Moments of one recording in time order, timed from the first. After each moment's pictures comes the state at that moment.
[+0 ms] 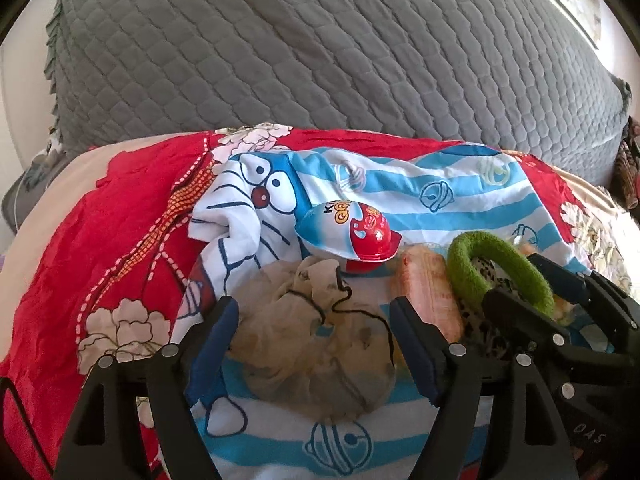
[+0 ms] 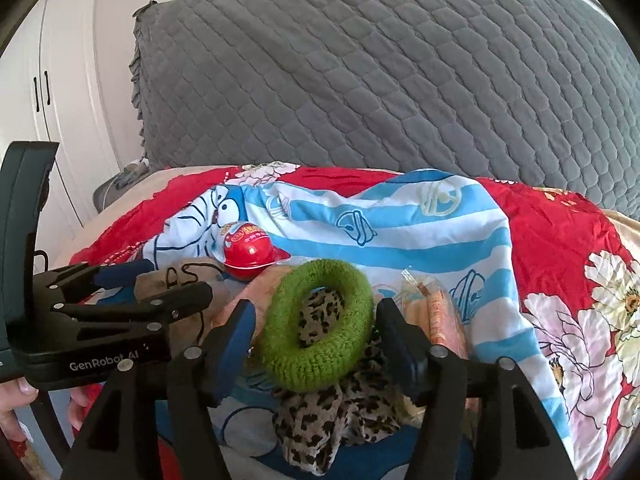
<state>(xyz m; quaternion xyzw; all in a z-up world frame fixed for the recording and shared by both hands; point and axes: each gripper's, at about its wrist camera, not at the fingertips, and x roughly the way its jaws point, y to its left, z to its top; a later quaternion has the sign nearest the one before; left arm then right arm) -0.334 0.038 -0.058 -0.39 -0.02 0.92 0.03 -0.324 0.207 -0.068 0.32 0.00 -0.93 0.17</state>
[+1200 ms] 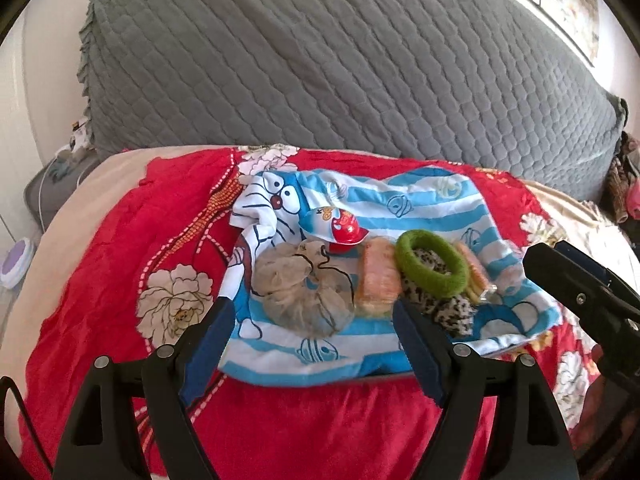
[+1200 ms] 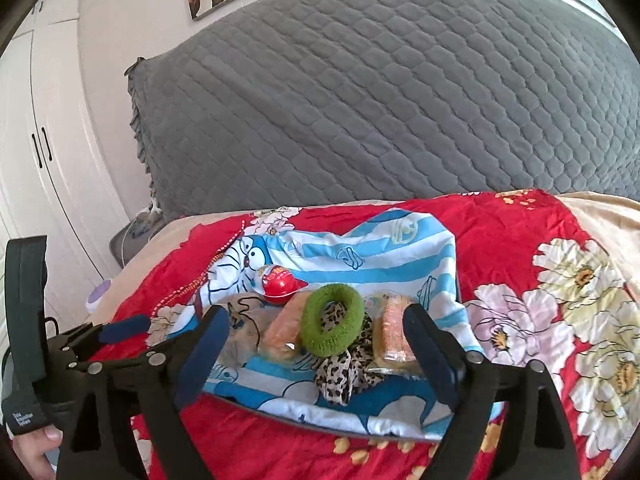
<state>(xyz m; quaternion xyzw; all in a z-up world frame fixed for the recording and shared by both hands) -0.250 0.037 0.007 -0.37 -0.04 0.93 0.02 -0.258 0.236 0.008 0.30 -0.07 -0.94 0.15</state>
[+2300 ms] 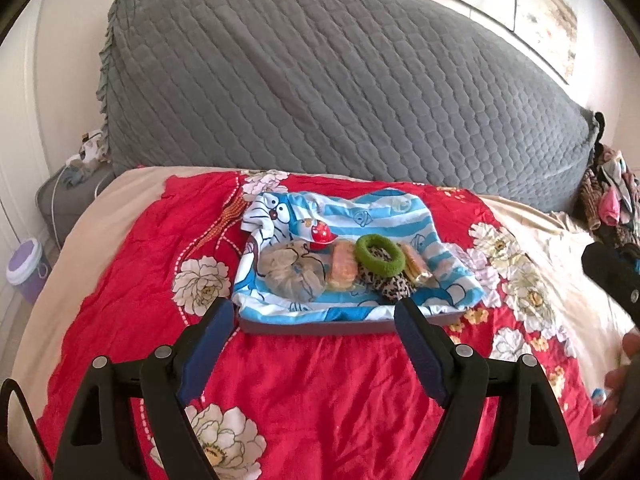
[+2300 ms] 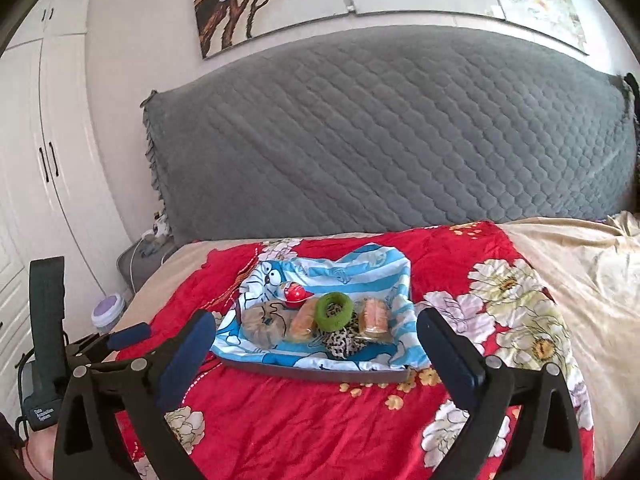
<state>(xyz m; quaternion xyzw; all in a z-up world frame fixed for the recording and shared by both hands) -0.146 0.033 0.072 -0.34 -0.05 0.94 0.04 -0.132 0.251 0.102 0.26 -0.07 -0.96 0.11</state>
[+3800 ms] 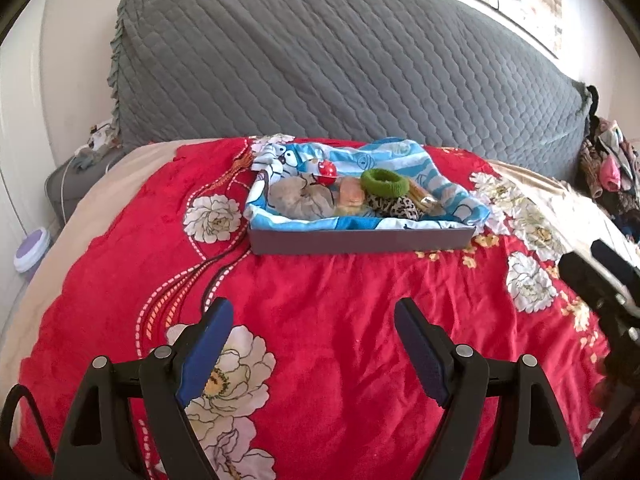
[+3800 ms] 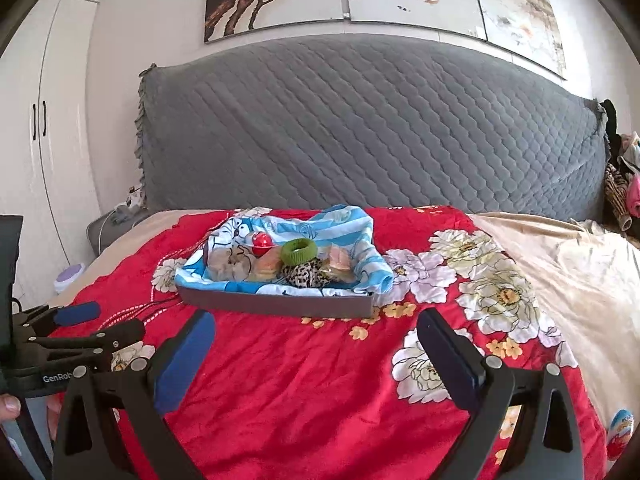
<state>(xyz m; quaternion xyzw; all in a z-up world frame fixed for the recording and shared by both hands) -0.073 0.032 -0.002 -0.34 -0.02 0.94 0.03 -0.059 0.249 0.015 0.23 -0.01 -0.97 0.06</state>
